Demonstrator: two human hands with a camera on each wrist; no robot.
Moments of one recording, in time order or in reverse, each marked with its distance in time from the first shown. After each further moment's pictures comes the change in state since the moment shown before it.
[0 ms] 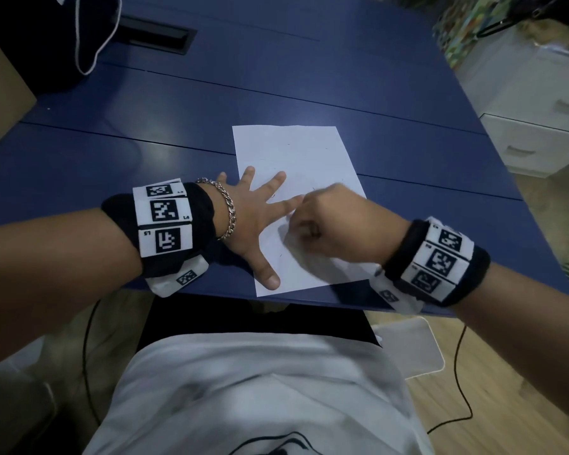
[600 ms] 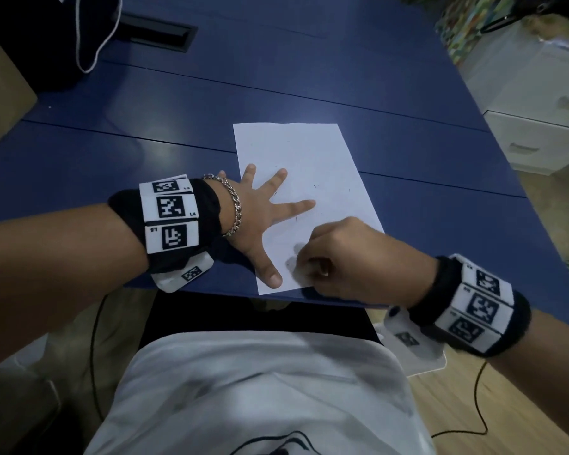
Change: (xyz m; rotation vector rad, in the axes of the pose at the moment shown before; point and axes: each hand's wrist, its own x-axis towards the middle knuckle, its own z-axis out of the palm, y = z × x) left_hand -0.002 0.005 -0.006 0.035 -0.033 -0.027; right_hand -0.043 -0.018 0.013 0.100 -0.088 -0.003
